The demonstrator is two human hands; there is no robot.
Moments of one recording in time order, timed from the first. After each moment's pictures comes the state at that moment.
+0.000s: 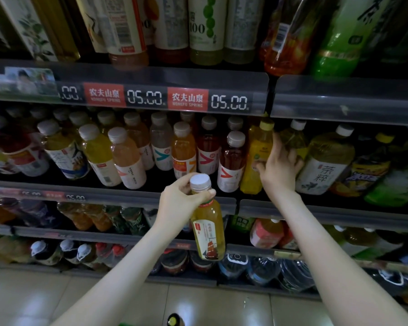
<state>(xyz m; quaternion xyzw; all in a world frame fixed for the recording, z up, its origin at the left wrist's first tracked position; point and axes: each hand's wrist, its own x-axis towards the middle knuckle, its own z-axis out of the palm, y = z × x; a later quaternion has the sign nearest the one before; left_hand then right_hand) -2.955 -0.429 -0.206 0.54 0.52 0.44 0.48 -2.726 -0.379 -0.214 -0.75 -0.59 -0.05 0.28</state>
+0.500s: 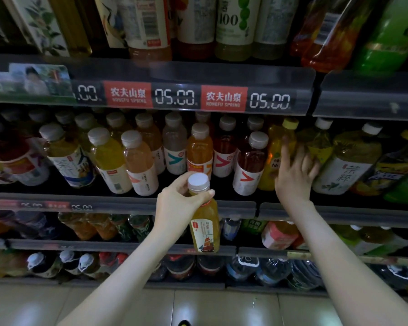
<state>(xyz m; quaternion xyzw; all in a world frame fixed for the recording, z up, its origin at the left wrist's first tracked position) -3.005 -0.401 -0.219 0.56 0.52 0.45 0.46 -2.741 -0.365 -0.257 -0.78 -0.56 -0.20 0.20</state>
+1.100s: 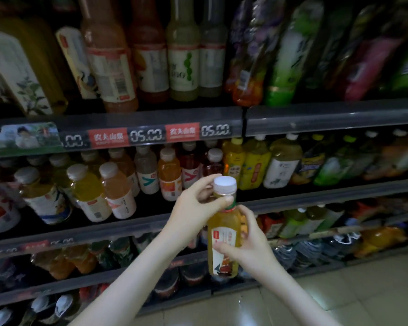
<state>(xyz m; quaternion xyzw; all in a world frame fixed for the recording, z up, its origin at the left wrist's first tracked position) -2.967 -0.453 -0.131 0.65 0.35 0.35 0.58 -2.840 -0.546 -0.183 -0.65 -0.47 0.36 0.48</state>
